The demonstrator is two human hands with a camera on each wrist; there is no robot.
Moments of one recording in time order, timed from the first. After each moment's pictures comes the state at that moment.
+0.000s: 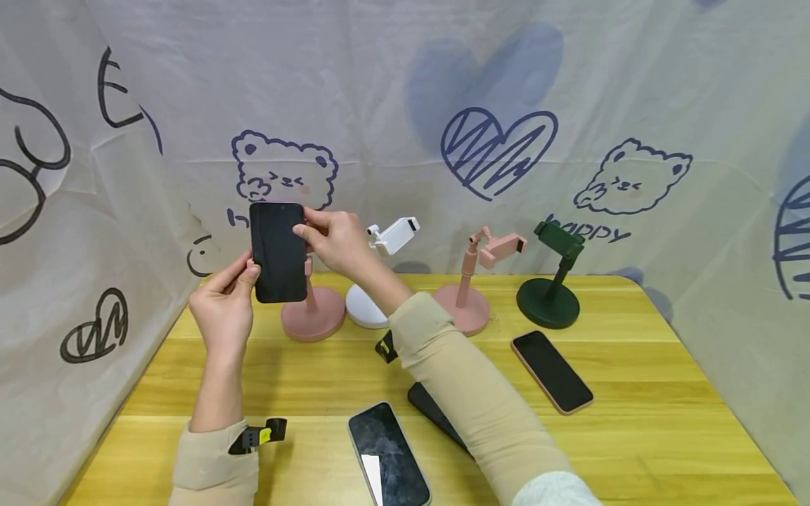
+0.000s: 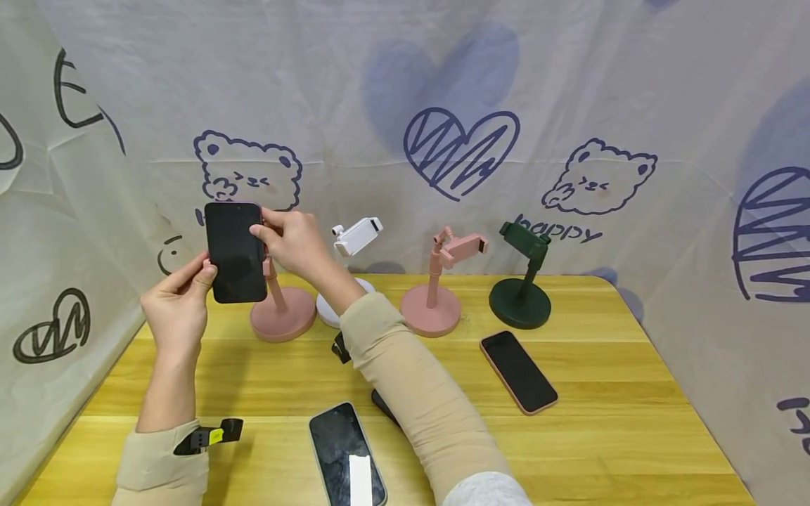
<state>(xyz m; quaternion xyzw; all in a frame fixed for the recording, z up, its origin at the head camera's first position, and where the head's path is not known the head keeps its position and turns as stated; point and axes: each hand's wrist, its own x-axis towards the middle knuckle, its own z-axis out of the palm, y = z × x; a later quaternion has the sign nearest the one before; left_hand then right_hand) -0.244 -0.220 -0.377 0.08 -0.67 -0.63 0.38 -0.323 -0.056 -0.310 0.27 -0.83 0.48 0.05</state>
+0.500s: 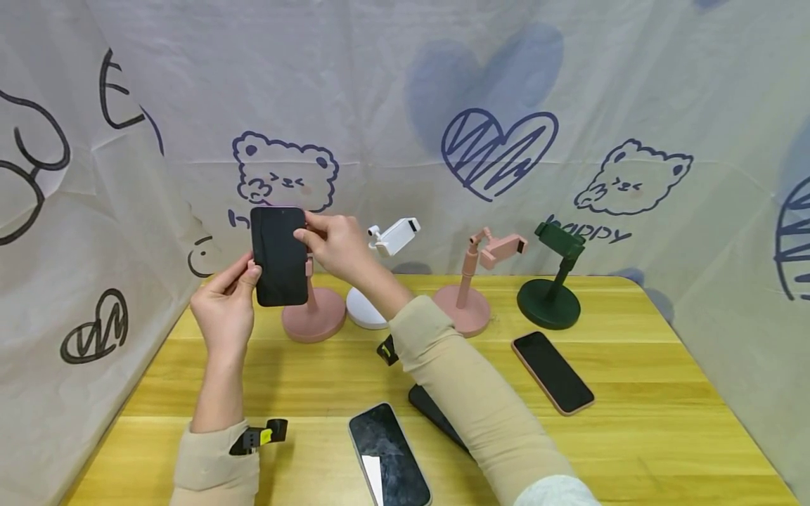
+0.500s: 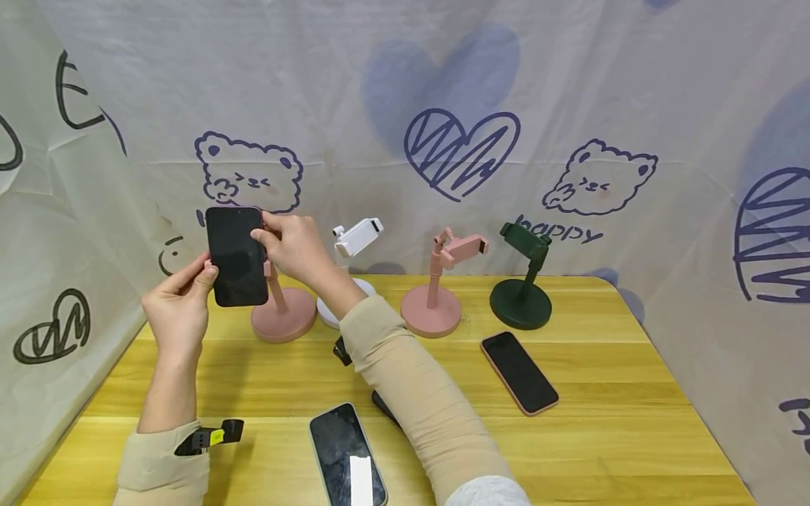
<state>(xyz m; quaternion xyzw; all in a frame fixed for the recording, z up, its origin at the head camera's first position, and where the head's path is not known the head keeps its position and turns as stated) -0.243 -0.220 -0.377 0.09 -0.67 -0.63 0.38 -0.316 -0.056 -0.310 0.28 -0.85 0.44 0.08</state>
